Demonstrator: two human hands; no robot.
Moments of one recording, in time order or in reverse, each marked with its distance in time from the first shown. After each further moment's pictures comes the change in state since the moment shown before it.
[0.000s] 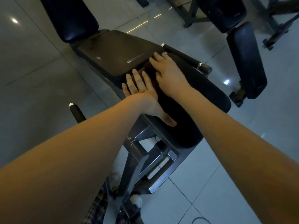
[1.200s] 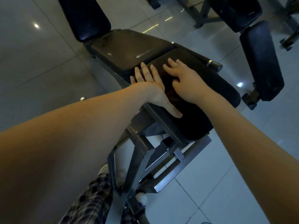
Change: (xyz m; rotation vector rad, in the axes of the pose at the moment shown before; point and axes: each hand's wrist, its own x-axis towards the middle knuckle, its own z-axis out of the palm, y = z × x) left_hand 0.014 -0.010 0.024 0.054 0.189 0.061; right_hand -0.047 0.009 -0.009 0.169 -0.126 0.025
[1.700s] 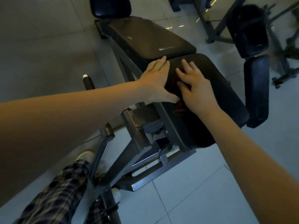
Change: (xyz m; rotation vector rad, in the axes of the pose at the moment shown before) left_hand -0.009 -0.060 -0.023 -0.402 -0.120 0.306; right_hand -0.010 -0.020 0.028 -0.057 0.118 -0.096
